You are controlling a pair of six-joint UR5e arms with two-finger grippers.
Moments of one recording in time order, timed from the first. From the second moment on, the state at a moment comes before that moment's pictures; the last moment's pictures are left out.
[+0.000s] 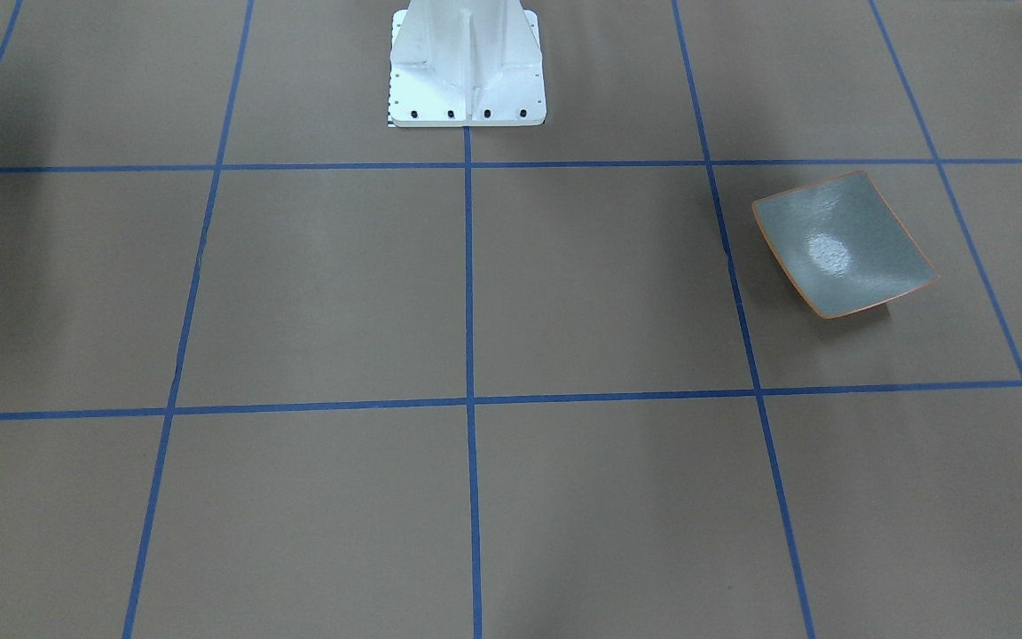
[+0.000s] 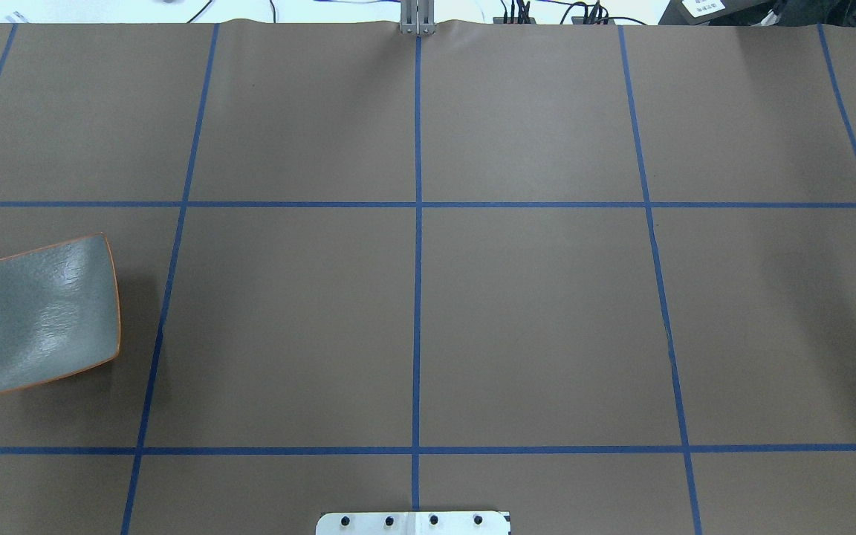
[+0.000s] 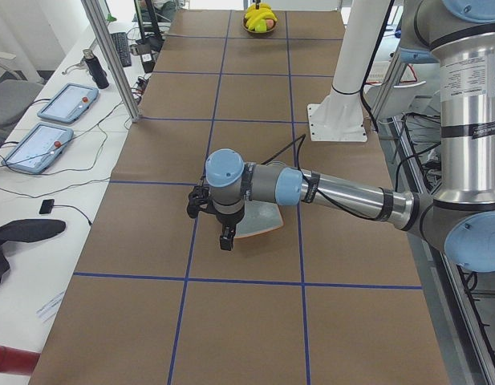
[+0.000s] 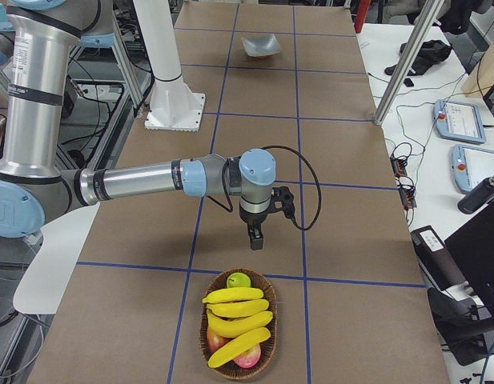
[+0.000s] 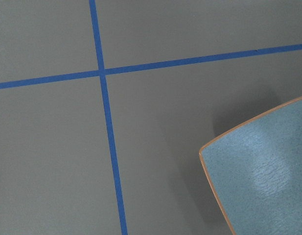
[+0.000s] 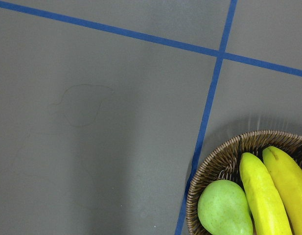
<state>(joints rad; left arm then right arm) -1.49 -1.44 -1.91 -1.47 -2.41 0.01 1.48 -1.77 1.92 -1.68 2.33 -0.16</state>
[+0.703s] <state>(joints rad) -1.49 -1.45 -1.89 -1.47 -2.40 -0.03 1.63 -1.64 1.64 -1.69 2.37 -0.49</state>
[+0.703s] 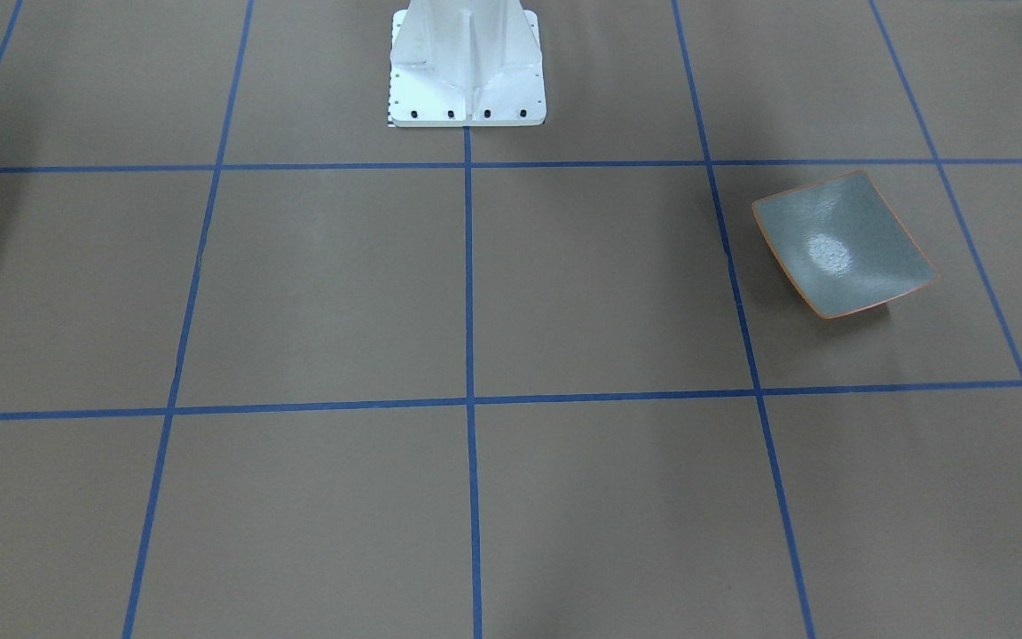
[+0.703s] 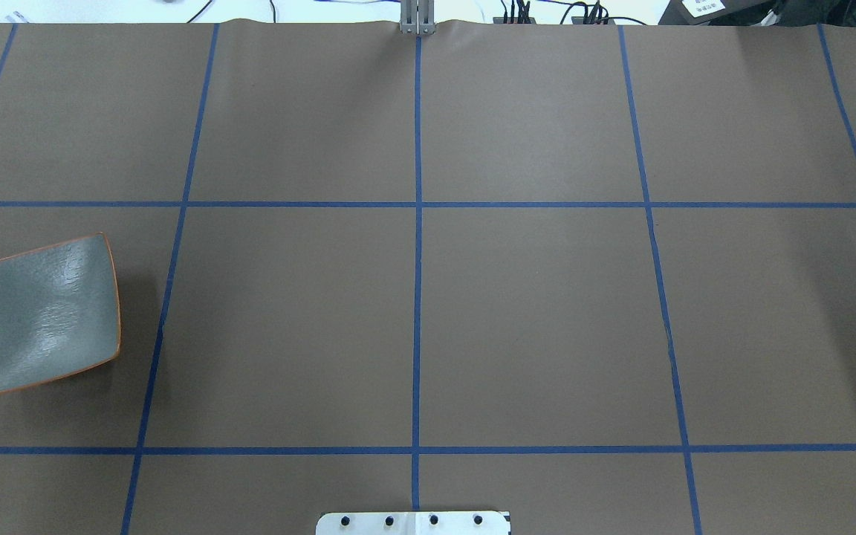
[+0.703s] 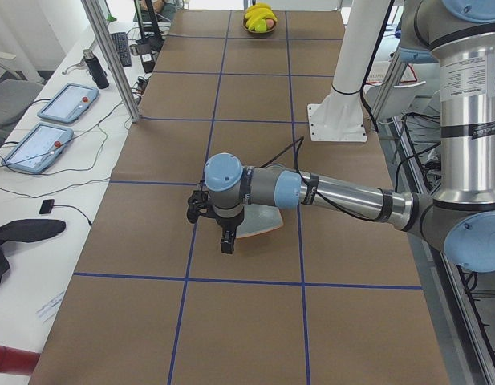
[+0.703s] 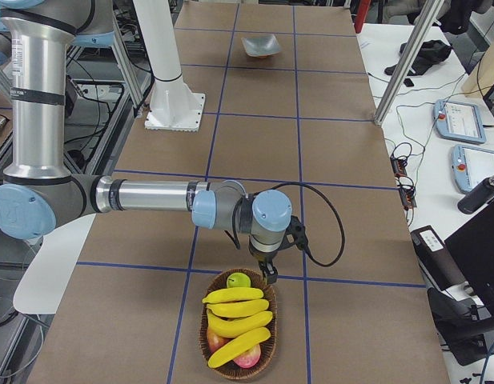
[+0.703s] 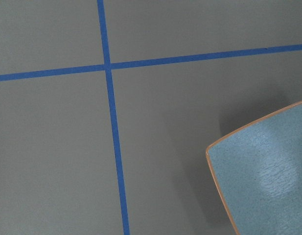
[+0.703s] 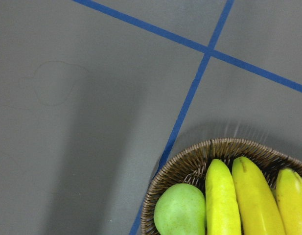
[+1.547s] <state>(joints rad) -1.49 -1.45 -1.89 -1.48 -2.40 -0.04 1.73 -1.48 1.24 -1.68 2.39 -0.71</state>
